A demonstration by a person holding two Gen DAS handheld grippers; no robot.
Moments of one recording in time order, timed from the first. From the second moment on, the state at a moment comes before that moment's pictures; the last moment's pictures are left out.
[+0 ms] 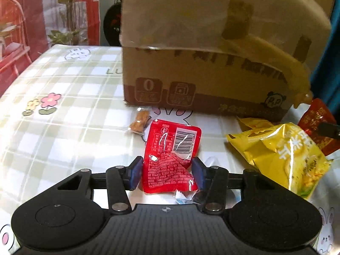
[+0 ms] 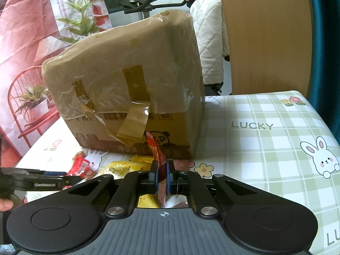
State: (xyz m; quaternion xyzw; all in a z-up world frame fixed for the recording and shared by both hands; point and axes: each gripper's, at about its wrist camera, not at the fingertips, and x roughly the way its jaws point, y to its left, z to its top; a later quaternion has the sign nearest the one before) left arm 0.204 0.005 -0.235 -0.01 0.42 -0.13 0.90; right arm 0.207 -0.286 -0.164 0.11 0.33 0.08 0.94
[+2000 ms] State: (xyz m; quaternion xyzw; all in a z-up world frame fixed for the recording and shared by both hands) left arm 0.279 -0.009 -0.063 0.01 0.26 -0.17 0.95; right arm 0.299 -0.279 -0.024 0.11 0.22 0.05 0.97
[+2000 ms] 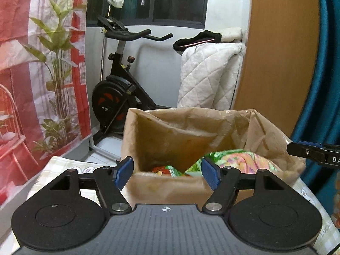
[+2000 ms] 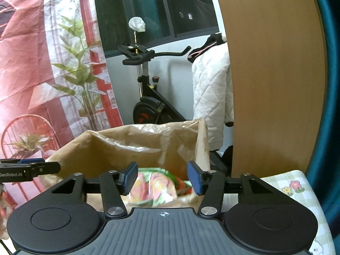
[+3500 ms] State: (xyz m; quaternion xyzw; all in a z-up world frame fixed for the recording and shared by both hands) left arm 0.208 0.041 -0.163 -0.04 0.36 -0.12 0.93; right arm 0.231 -0.270 -0.161 0.10 0.36 0.02 0.93
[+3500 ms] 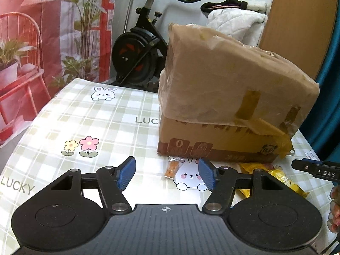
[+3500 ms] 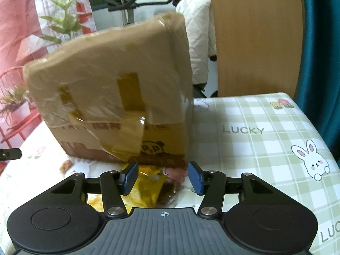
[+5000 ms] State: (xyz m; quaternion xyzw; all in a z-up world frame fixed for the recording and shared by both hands) left arm 0.221 0.037 -0.198 -0.06 0.40 -0.14 0.90; right arm 0.273 -0.195 -0.198 -0.04 0.45 0.13 0.88
